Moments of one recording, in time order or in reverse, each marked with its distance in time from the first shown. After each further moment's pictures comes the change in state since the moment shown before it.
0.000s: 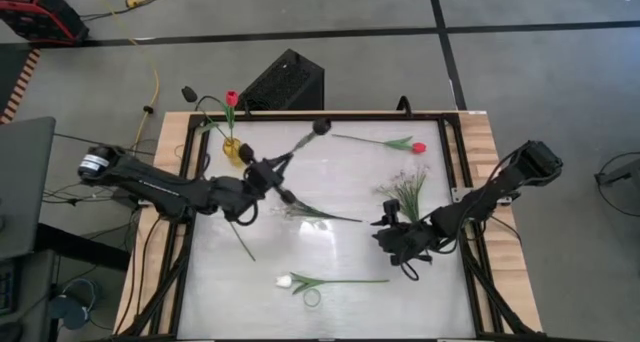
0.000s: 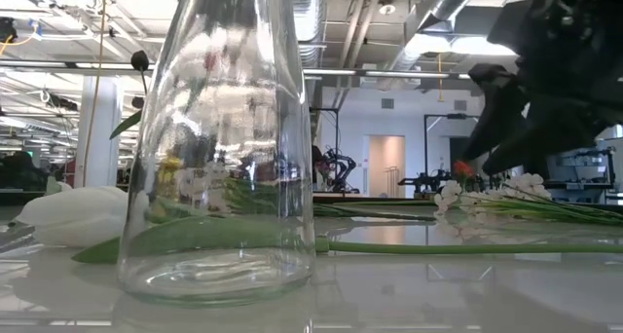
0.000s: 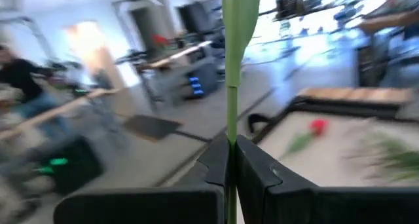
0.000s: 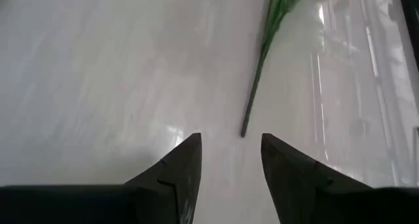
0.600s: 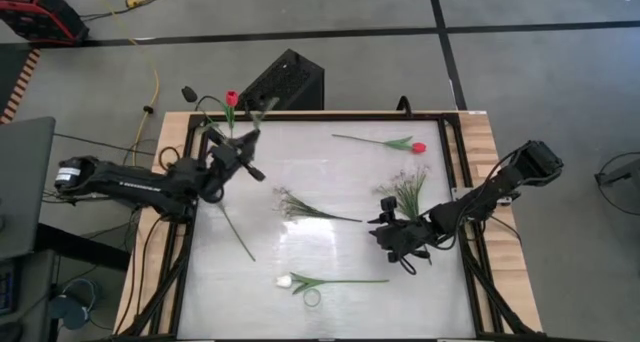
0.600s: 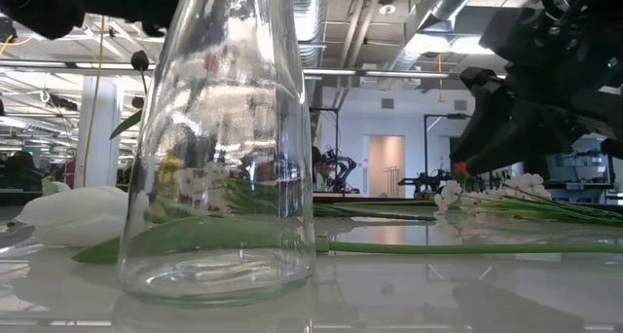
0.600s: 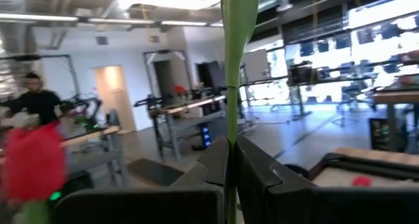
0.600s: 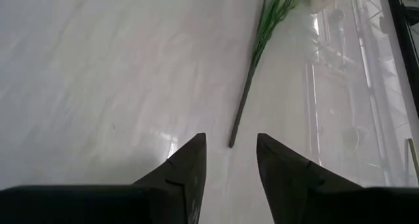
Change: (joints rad) left arm 0.235 -0.323 -0.394 0.426 0.275 0.137; right arm -0.041 0.000 -0.031 0.090 -0.012 -0.086
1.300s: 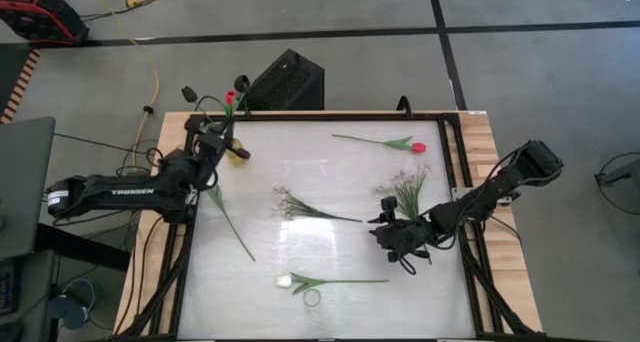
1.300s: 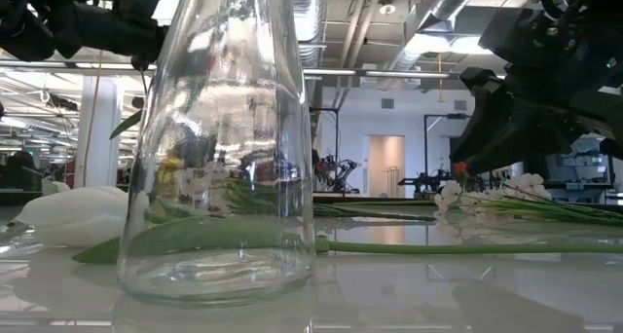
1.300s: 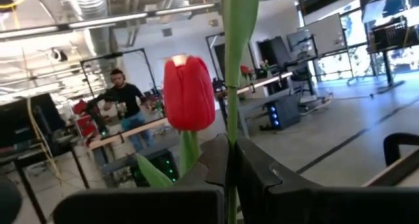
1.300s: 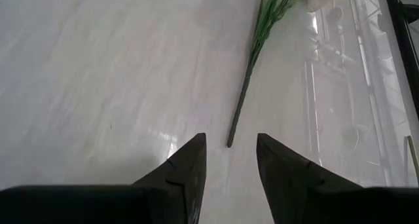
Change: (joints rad) left arm 0.295 -0.162 -0.134 -0.061 0.019 0.080; right arm 0.000 0.000 0.000 0.000 0.004 0.008
